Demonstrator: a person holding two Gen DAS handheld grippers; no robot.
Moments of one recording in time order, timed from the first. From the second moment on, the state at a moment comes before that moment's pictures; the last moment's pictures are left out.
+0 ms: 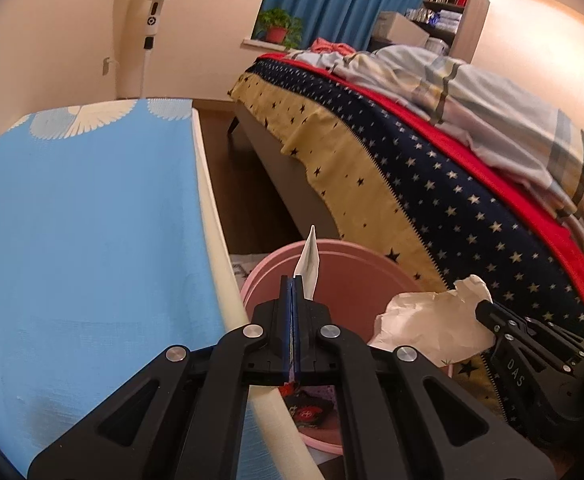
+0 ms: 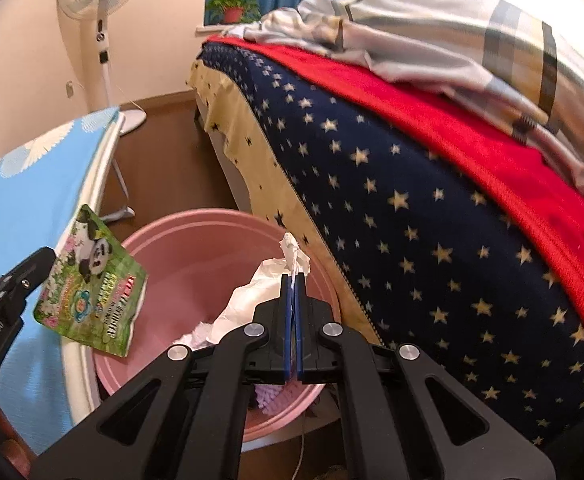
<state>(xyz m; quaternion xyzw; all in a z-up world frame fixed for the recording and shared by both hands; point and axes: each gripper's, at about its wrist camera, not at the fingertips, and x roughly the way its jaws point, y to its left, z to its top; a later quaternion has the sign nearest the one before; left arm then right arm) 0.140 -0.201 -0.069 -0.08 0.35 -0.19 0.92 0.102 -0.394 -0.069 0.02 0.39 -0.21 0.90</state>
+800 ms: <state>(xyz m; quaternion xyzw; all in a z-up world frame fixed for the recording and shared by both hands) 0.135 -0.204 -0.079 -0.06 0.37 -0.18 0.91 0.097 -0.405 -0.080 0.05 0.41 -0.23 0.88</state>
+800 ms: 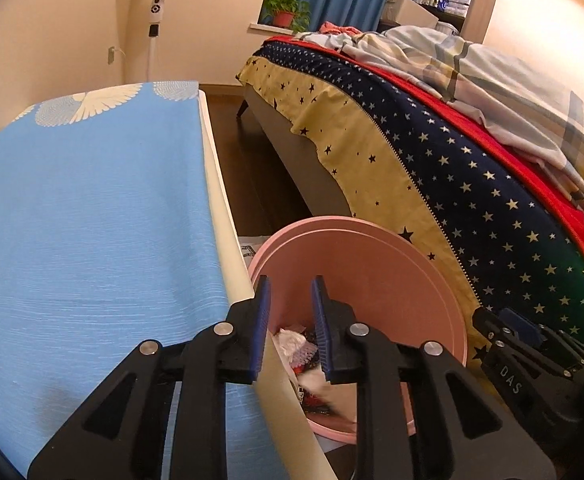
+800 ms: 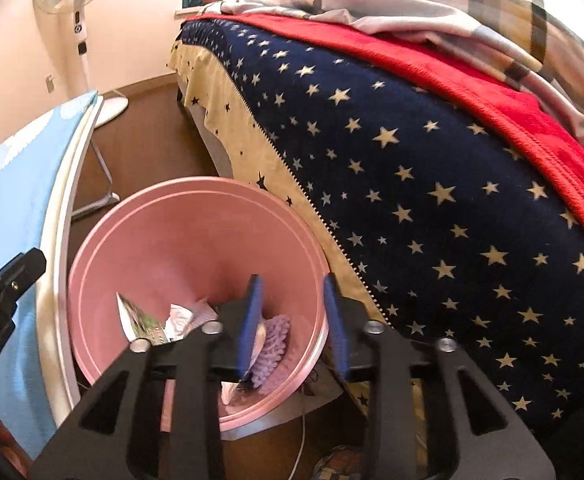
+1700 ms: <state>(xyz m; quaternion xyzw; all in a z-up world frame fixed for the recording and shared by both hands) -0.040 -0.086 0.065 -0.04 0.20 -0.02 0.98 -0.033 -0.324 0.052 0.02 0.25 -0.03 0.97</state>
